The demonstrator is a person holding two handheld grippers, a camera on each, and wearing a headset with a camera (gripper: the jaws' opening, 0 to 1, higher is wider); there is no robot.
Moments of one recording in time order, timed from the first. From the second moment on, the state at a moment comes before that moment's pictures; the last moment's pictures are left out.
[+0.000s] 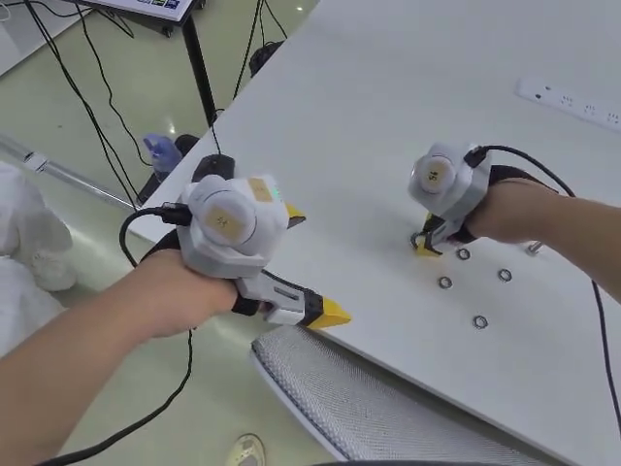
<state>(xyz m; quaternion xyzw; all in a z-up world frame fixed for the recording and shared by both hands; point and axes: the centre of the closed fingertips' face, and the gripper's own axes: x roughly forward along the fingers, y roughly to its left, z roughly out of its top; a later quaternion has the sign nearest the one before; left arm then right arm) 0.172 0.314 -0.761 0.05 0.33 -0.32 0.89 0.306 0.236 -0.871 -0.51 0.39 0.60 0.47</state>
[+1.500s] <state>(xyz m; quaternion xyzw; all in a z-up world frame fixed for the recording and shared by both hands) 0.180 0.309 -0.756 0.06 0.32 -0.33 0.89 0.312 0.216 -0.834 -0.48 0.42 0.59 0.50</state>
